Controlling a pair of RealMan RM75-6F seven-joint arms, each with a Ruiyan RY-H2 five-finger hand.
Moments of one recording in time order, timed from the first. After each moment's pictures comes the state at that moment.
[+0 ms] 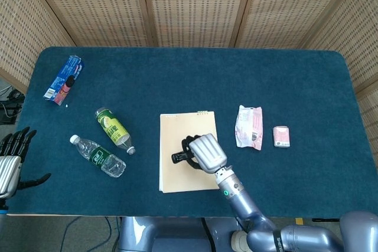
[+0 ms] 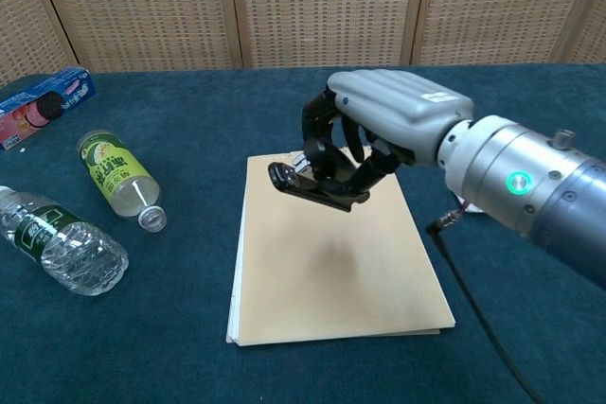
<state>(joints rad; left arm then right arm) -0.10 -1.11 -0.04 -1.66 1.47 1.44 0.04 0.67 -1.76 0.25 -1.63 -1.27 1.09 -0.57</state>
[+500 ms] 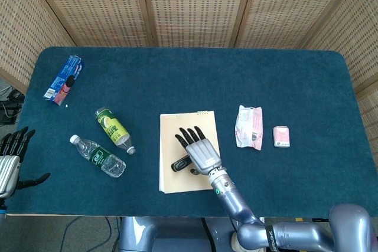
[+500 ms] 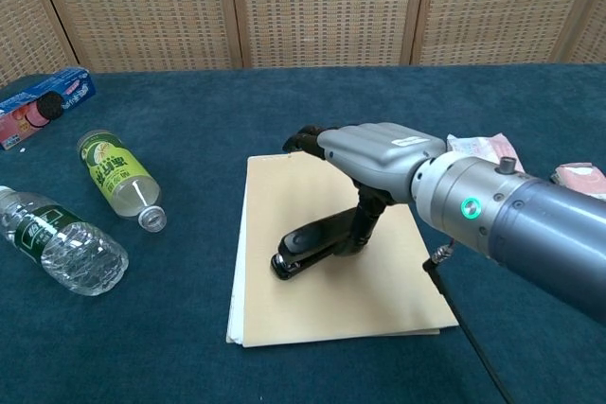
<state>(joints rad) -0.10 -1.10 -0.04 -1.66 1.46 1.44 0.04 0.74 -1.77 0.26 -1.68 -0.94 1.05 -0.80</state>
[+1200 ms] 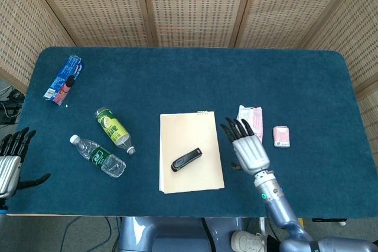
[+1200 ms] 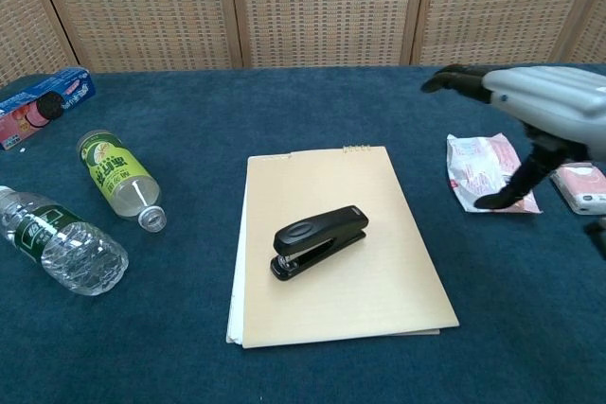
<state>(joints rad) -0.10 -1.11 -0.04 -1.67 1.45 1.44 0.07 0.54 -1.44 0.09 -1.79 -1.22 1.27 -0.52</state>
